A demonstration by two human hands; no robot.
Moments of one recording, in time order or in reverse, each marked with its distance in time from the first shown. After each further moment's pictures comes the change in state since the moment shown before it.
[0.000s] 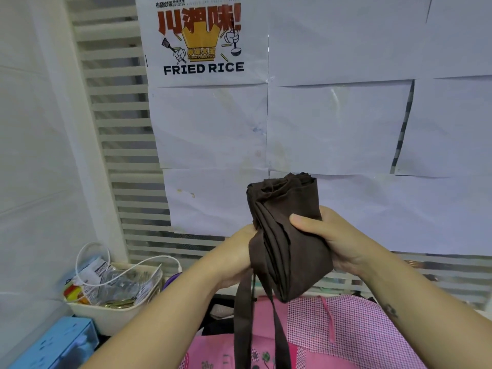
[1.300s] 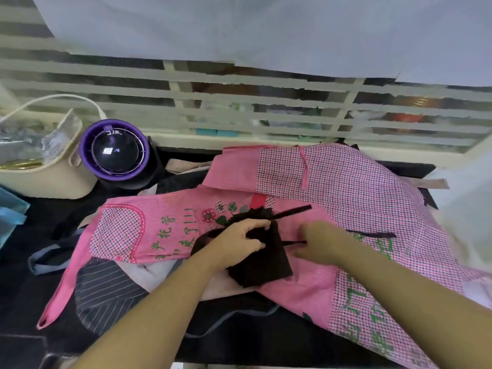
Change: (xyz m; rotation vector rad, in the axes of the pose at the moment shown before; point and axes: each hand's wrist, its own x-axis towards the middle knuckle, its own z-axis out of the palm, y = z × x) left_hand 0.006 -0.307 0.073 0.137 -0.178 -0.515; right_hand -0.094 0.255 -0.066 -1.350 -0.212 0.854
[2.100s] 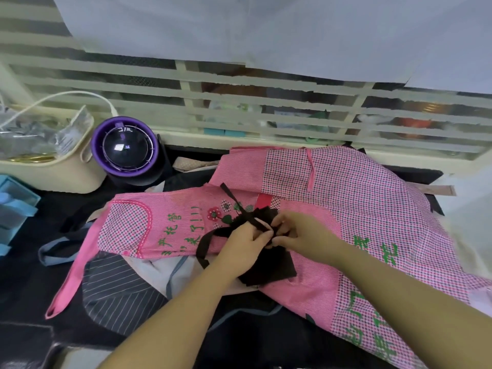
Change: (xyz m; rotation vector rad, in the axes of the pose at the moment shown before) left_hand 0.002 -0.007 0.022 -0.139 0.253 0.121; right_hand 0.008 -0.016 0.004 0.525 0.080 -0.259
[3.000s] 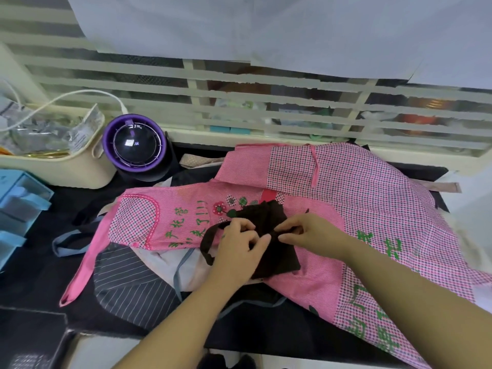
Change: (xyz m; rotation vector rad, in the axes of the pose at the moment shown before) left_hand -0.032 -0.019 -0.003 0.377 0.265 0.138; right_hand -0.004 0.007 -0.001 -0.038 -0.043 -0.038
